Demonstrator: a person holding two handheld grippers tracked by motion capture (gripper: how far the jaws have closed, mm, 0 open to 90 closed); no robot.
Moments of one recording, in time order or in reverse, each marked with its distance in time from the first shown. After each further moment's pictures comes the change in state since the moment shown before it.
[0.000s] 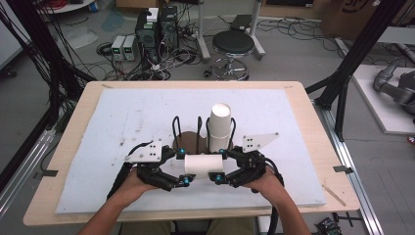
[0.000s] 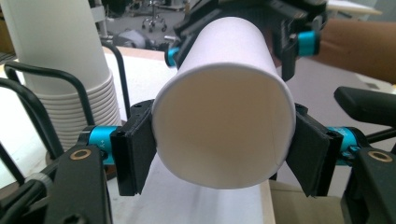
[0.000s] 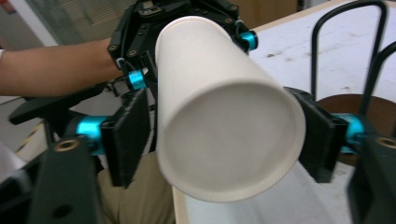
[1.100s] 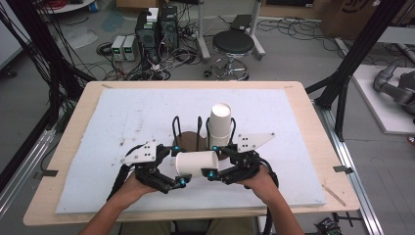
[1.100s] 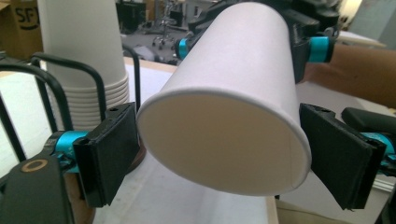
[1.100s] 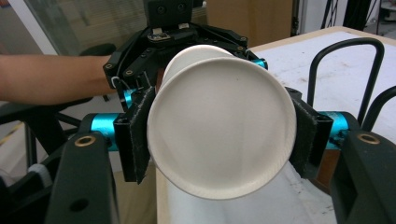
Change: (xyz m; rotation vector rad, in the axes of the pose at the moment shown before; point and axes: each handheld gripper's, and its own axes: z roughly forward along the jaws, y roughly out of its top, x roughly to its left) left arm 0.003 -0.018 -0.003 -0.121 0.019 -0.064; right arm 0.001 0.005 0.013 -0.060 0.004 -0.080
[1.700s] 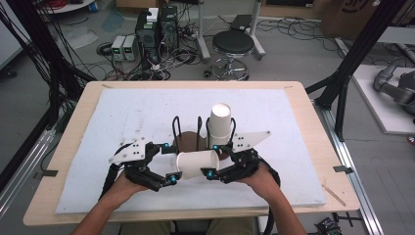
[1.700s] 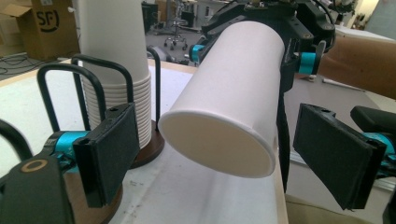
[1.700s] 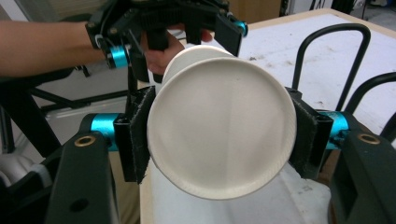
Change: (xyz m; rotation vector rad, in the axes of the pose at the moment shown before) left arm 0.003 0.002 -0.021 0.012 0.054 0.014; right arm 0.000 0.007 0.003 0.104 -0.066 -0.052
